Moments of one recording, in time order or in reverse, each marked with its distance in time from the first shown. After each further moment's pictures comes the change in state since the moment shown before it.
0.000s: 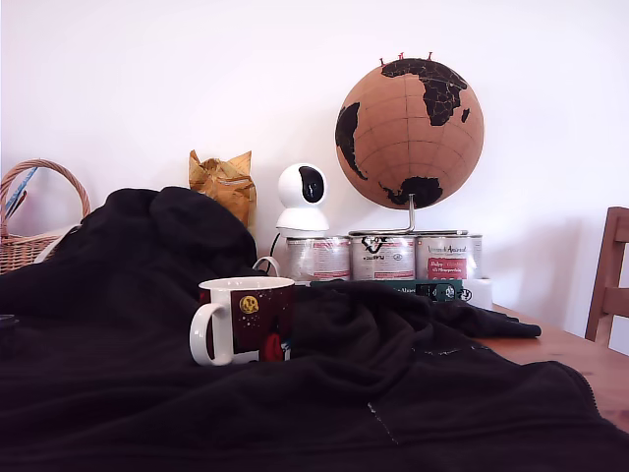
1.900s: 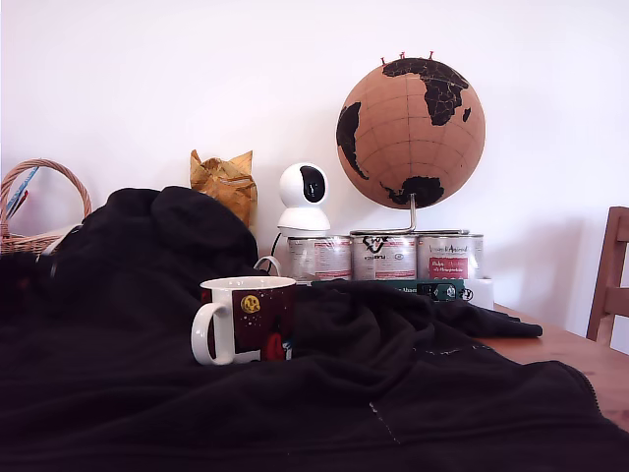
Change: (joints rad) arm 0.018 0.993 0.349 0.551 0.204 -0.011
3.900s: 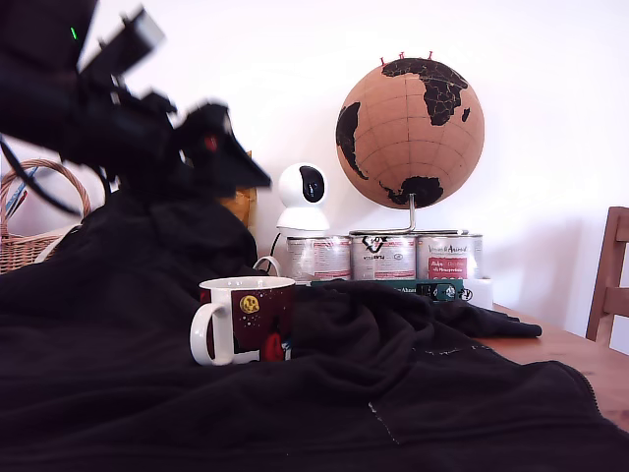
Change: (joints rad) arm -0.518 -0.356 0.097 -0.317 -0.017 0.074
